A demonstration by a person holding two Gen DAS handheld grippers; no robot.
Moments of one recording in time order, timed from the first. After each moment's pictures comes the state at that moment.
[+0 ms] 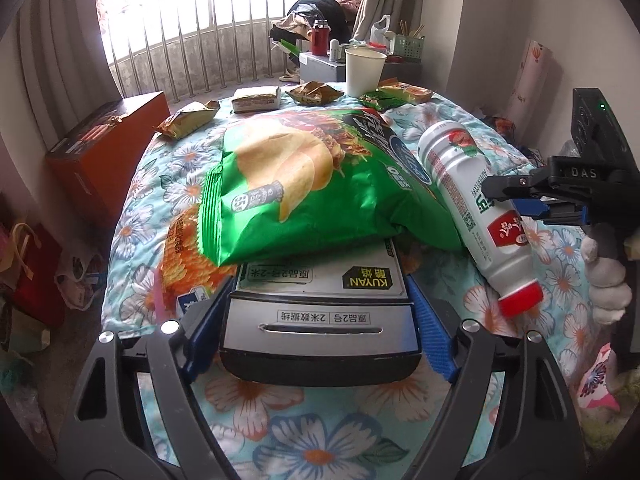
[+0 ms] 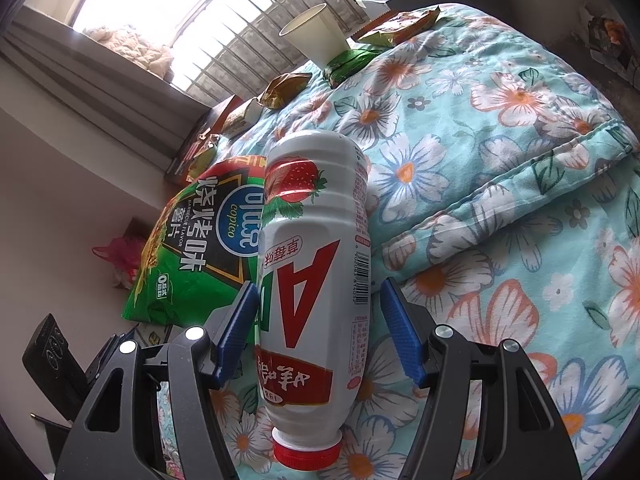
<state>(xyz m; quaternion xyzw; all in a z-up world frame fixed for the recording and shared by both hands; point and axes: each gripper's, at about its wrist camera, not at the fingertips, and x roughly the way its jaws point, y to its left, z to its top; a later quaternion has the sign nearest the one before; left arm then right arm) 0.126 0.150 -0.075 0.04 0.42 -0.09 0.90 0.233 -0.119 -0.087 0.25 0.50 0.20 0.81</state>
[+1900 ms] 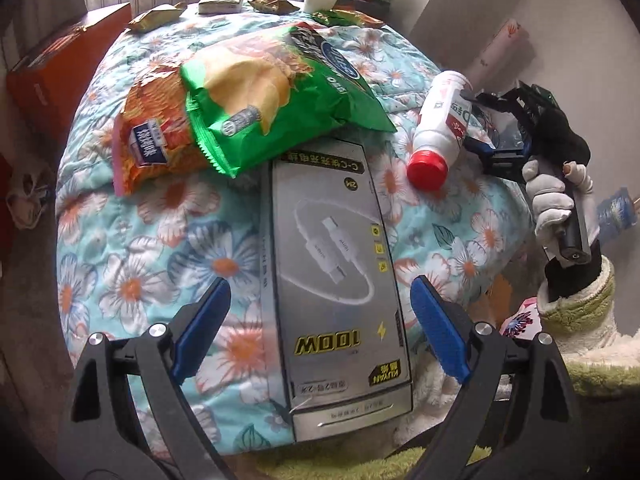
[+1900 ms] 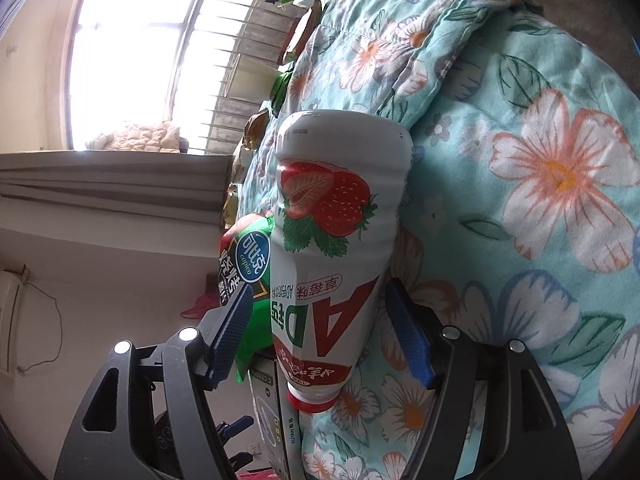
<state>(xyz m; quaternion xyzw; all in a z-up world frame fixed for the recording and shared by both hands) 0.048 0.152 -0.087 -0.04 0.55 -0.17 0.82 0.205 -0.203 -0.119 0.47 0.49 0.20 0.71</state>
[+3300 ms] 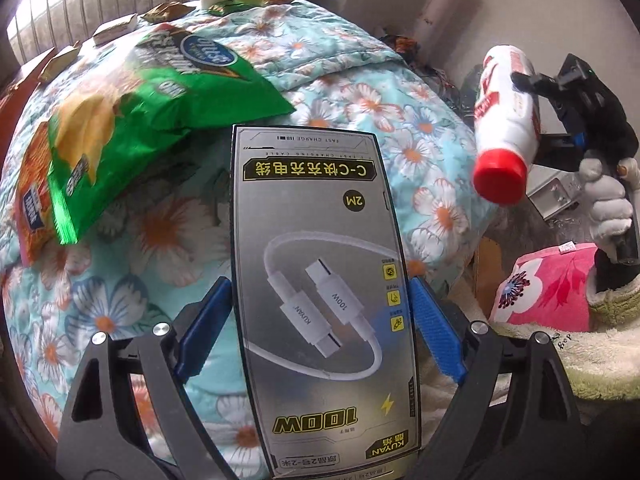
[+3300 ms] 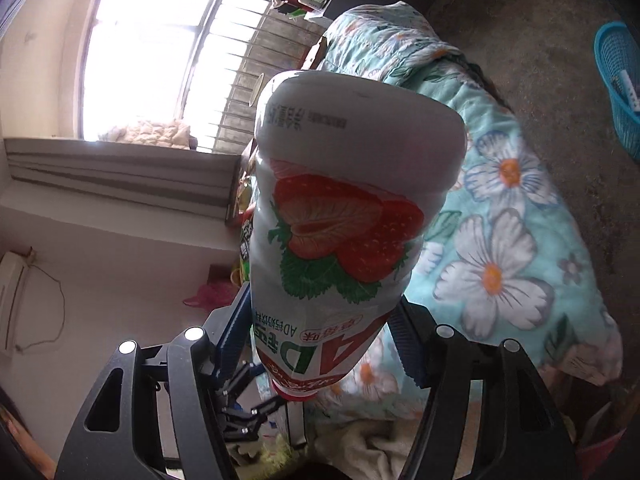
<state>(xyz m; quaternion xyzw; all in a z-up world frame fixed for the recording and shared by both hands) 0.048 0.066 -0.104 0.03 0.54 -0.26 0.80 0.101 -0.281 -0.067 0.43 0.48 0.22 0.73</state>
